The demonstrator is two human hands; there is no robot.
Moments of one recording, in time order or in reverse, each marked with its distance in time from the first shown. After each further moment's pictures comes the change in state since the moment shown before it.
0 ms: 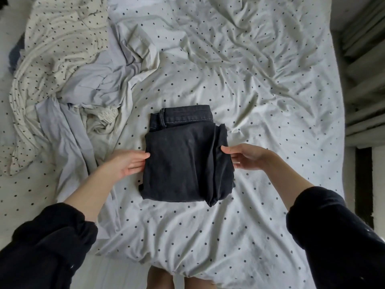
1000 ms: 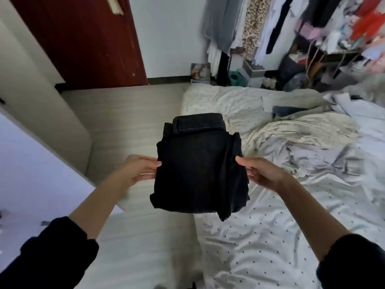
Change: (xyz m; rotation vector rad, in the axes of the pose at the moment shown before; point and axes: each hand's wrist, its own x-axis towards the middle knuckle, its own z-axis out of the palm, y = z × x) left_hand -0.373 -0.318 -0.219 -0.871 0.631 0.322; right_hand -0.141 0.016 0.438 -0.892 -0.595 -0.203
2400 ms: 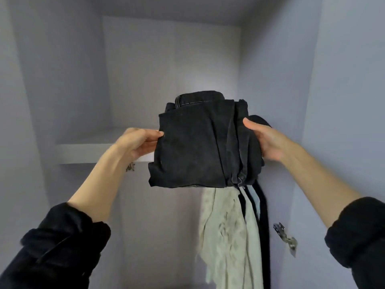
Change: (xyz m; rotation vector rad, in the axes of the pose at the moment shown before) left_hand -0.566 0.048 -0.497 -0.473 1.719 0.597; right_hand -0.066 -0.288 0.867 -0.430 -1.526 -0.508
